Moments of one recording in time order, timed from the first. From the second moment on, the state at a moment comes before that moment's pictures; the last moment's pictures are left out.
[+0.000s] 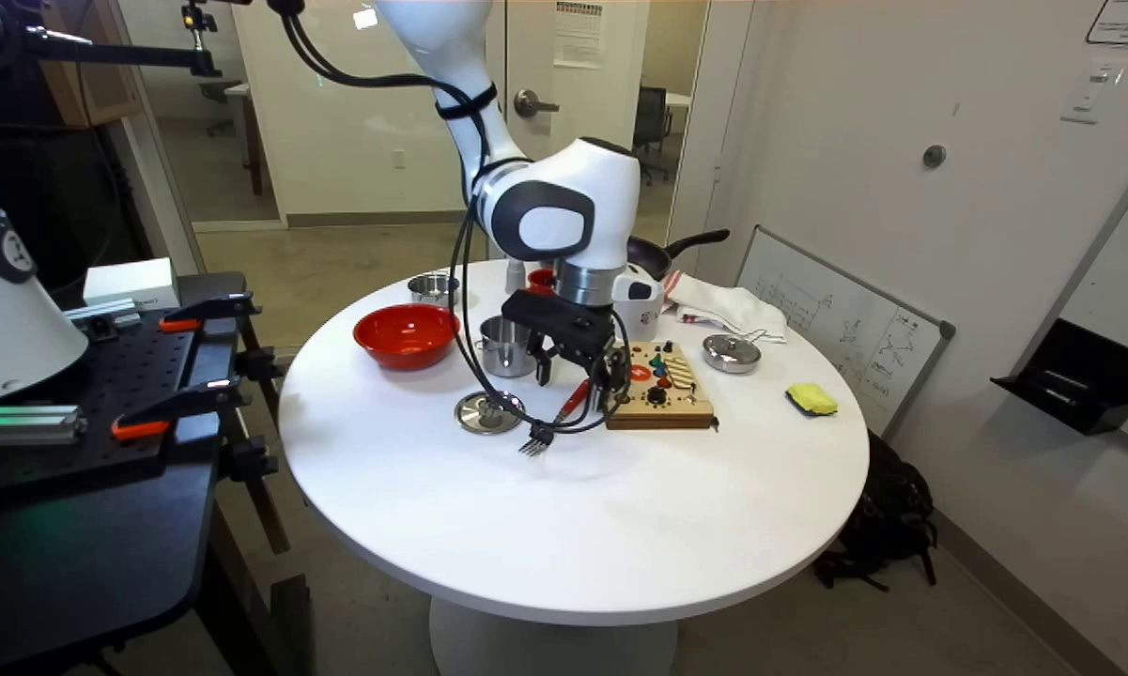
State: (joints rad) arm -0.24 0.90 0.07 -1.83 -0.16 2.68 -0.64
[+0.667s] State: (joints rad) arm -0.24 0.92 0.07 -1.80 -0.16 2.60 -0.61
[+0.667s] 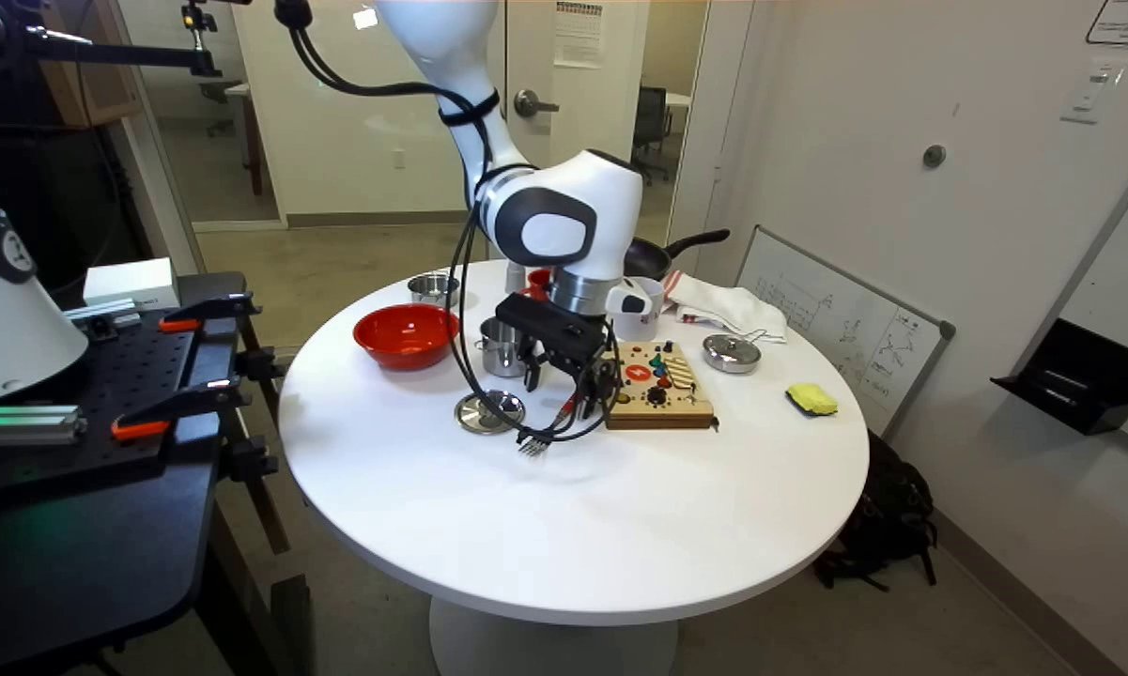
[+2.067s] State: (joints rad) arm -0.24 0.94 0.08 -1.75 -0.16 2.55 -0.61
